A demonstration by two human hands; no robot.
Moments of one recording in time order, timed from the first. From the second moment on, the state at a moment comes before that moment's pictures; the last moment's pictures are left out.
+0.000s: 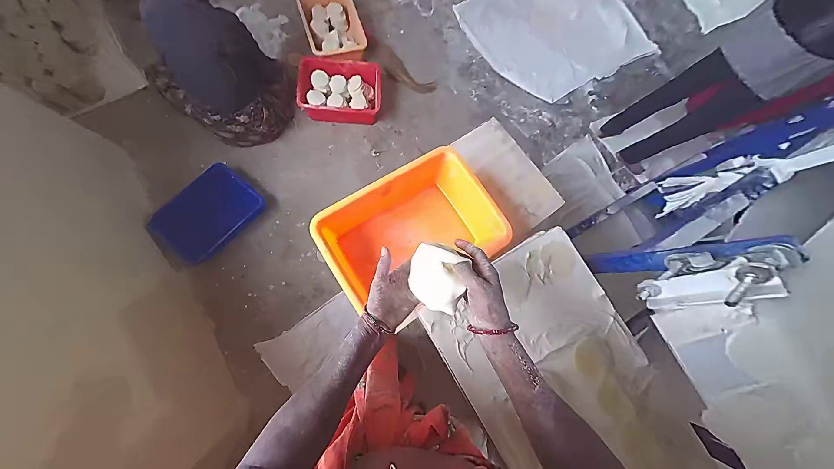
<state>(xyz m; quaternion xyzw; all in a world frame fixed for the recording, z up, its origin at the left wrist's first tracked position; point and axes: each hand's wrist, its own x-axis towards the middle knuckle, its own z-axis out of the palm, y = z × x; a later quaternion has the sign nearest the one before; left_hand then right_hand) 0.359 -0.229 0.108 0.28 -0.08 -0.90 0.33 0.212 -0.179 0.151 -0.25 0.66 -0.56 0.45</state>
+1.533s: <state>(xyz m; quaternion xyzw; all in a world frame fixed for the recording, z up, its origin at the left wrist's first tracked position) 0.376 -0.252 0.015 0.64 -0.64 -0.42 0.10 0.137 0.064 0.103 -0.25 0.88 -0.41 0.06</state>
